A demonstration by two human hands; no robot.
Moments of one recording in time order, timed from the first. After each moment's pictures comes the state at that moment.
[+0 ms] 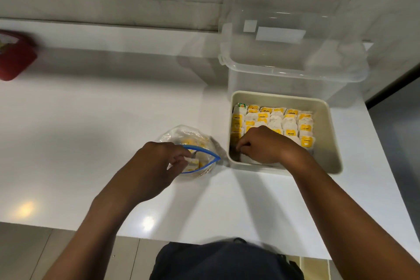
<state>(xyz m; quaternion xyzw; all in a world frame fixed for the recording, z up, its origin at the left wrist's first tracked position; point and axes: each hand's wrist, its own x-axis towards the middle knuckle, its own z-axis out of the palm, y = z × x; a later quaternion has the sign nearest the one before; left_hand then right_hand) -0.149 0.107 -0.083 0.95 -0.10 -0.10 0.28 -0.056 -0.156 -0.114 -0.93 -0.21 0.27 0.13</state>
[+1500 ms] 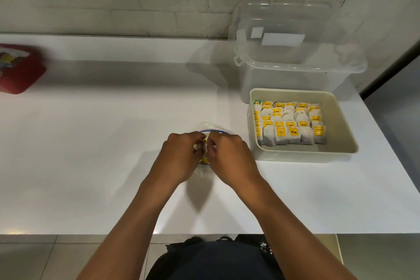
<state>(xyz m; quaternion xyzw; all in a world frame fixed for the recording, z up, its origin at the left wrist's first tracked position) -0.142 0.140 -0.105 0.95 -0.02 -0.08 0.31 -0.145 0.002 -0.109 -0.97 -0.09 0.00 0.21</state>
